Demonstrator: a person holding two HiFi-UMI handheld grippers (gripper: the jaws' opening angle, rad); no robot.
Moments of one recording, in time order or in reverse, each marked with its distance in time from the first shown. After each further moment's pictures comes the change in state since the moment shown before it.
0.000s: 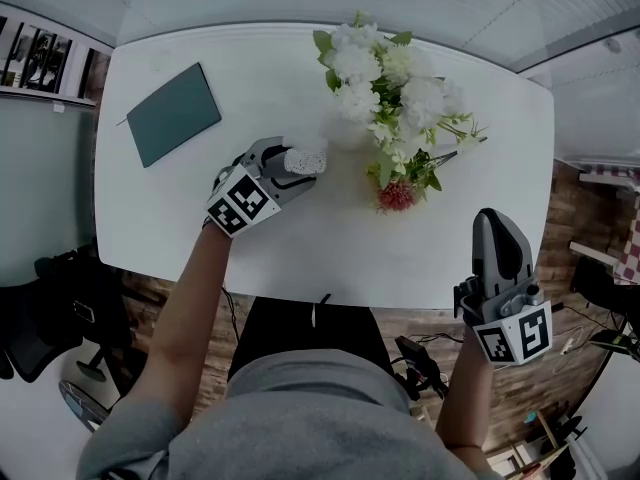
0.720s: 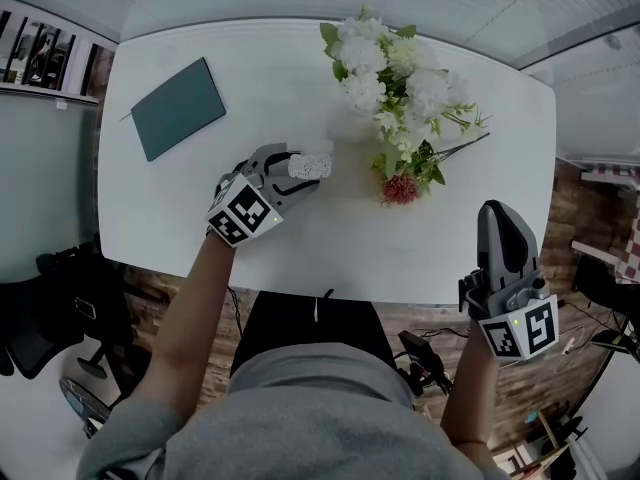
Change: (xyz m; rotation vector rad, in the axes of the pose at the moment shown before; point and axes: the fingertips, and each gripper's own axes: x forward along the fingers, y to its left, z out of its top) left arm -0.016 -0.021 0.006 0.029 -0.032 0.016; right arm 0.000 0.006 0.007 -0.014 -0.011 0.016
